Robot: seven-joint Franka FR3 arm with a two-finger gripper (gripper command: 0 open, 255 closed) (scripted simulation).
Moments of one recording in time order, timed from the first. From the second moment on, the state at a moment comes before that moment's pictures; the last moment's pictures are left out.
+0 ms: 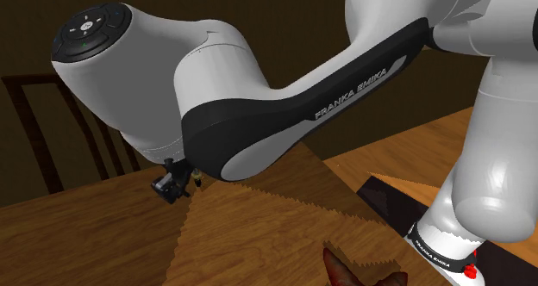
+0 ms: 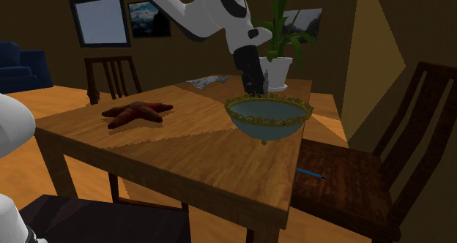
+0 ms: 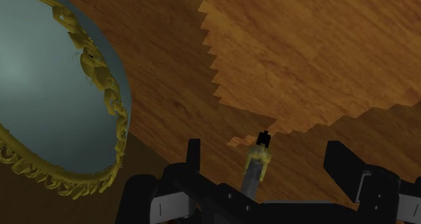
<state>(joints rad) 0.10 0.24 0.90 -1.81 -0.63 1.80 0.91</state>
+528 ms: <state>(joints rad) 0.10 0.24 0.90 -1.81 -0.63 1.80 0.91</state>
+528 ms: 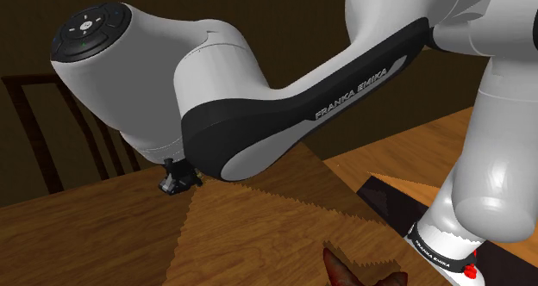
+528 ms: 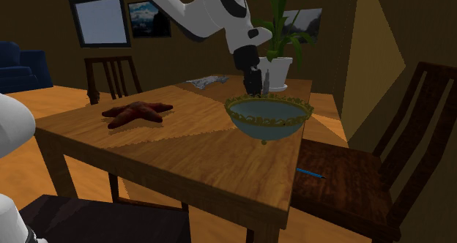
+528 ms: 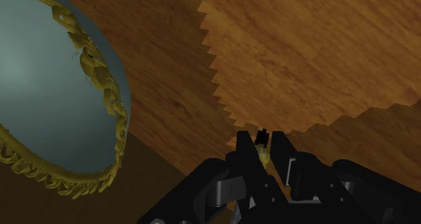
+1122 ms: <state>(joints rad) 0.09 0.22 0.91 -1.76 -0.61 1.75 0.87</state>
